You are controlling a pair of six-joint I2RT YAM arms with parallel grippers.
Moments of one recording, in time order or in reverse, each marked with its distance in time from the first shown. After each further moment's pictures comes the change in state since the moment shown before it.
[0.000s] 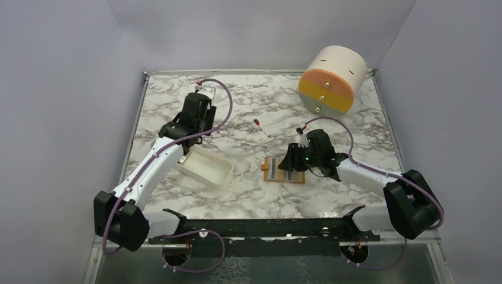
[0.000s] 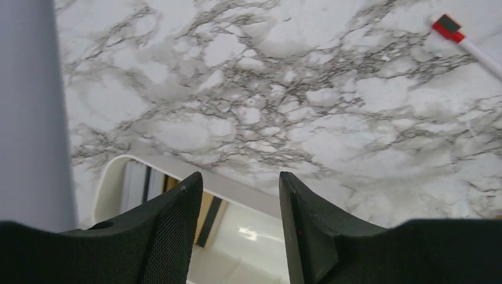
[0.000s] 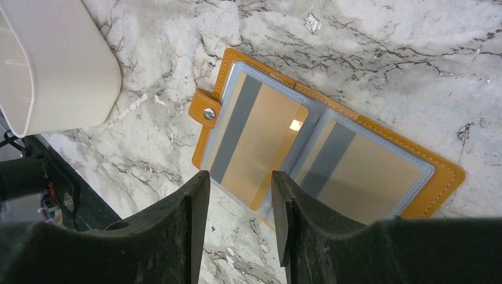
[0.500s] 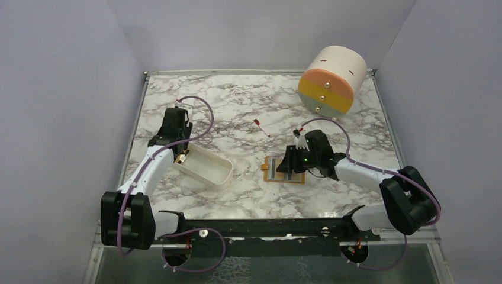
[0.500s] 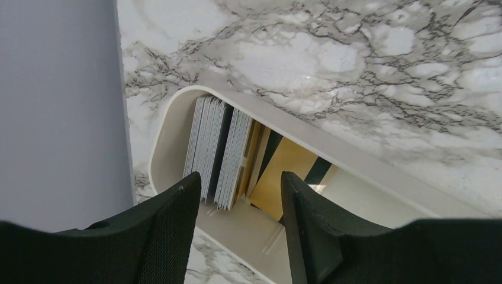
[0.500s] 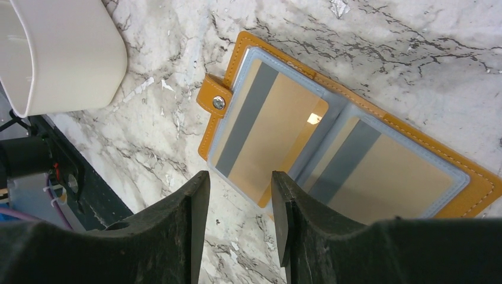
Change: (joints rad) left arm 0.302 -0.027 -0.232 0.101 -0.011 0.242; right arm 0.004 0.046 0.000 0.014 -0.066 -0.014
